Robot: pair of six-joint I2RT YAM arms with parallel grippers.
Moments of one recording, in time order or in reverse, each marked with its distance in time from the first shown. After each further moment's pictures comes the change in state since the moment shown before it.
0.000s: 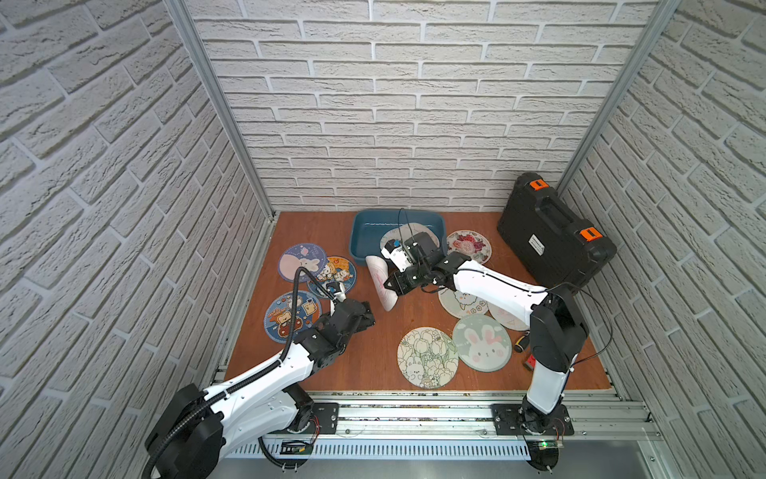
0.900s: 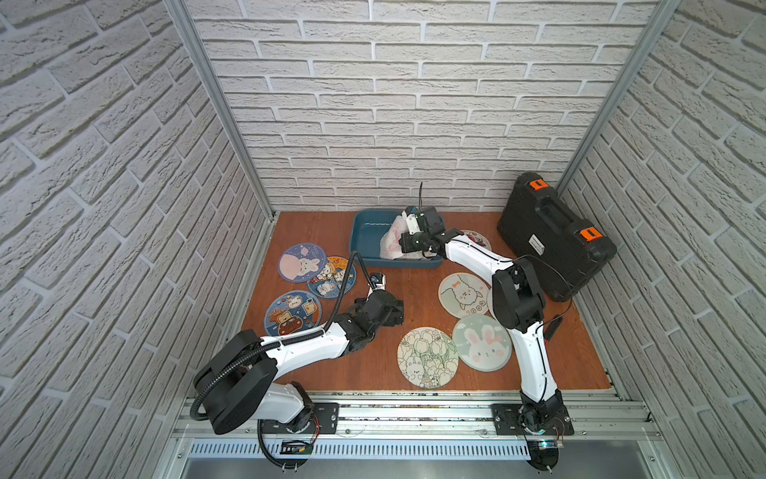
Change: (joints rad) left arm -0.112 0.337 0.159 0.198 0.047 0.201; right arm -0.217 0.428 0.394 0.134 0.204 0.067
